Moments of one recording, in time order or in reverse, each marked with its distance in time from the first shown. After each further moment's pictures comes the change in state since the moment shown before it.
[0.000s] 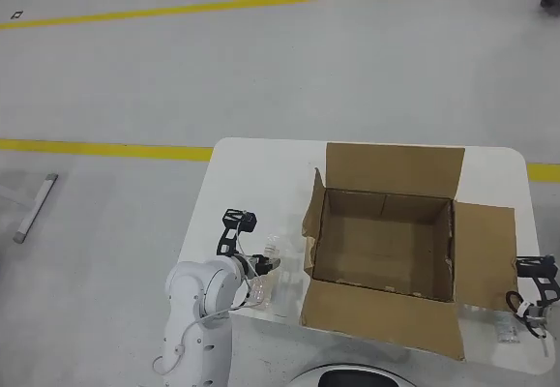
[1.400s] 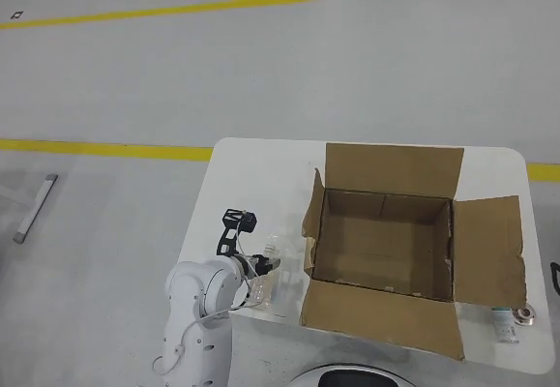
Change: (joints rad) left arm 0.000 0.000 0.000 0.000 0.000 0.000 0.000; right arm -0.096 -0.004 0.225 -0.316 0.237 0.155 -0.437
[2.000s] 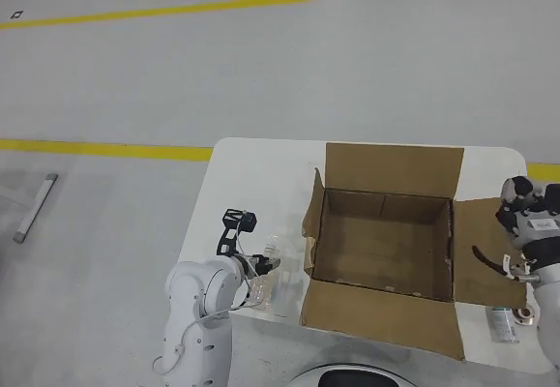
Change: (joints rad) left arm 0.000 0.000 0.000 0.000 0.000 0.000 0.000; right arm 0.054 -0.028 -0.385 -0.094 -0.050 -0.063 -0.524
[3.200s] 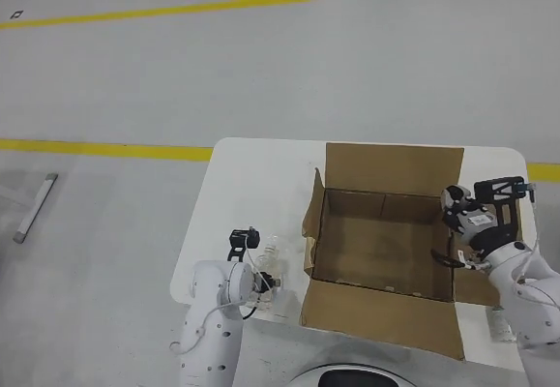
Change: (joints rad) left arm -0.050 0.034 0.087 0.207 0.073 0.219 -0.119; right arm 0.151 0.014 -0.048 0.244 0.192 -0.184 0.114
